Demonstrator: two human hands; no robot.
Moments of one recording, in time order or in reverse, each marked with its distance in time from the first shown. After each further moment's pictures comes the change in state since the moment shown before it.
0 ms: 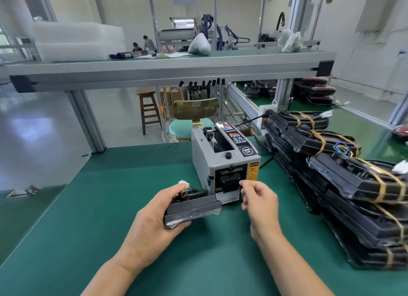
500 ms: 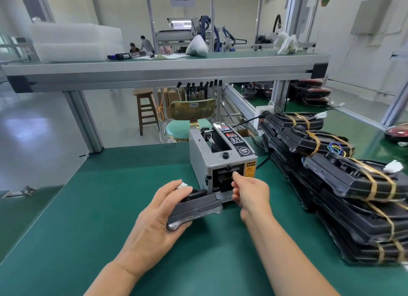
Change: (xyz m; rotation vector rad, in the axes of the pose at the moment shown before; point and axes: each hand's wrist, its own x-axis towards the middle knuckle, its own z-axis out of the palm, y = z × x) left_hand -0.003 0.006 0.003 0.118 0.004 0.153; right_hand 0.009 -0.026 0.022 0.059 0.084 0.306
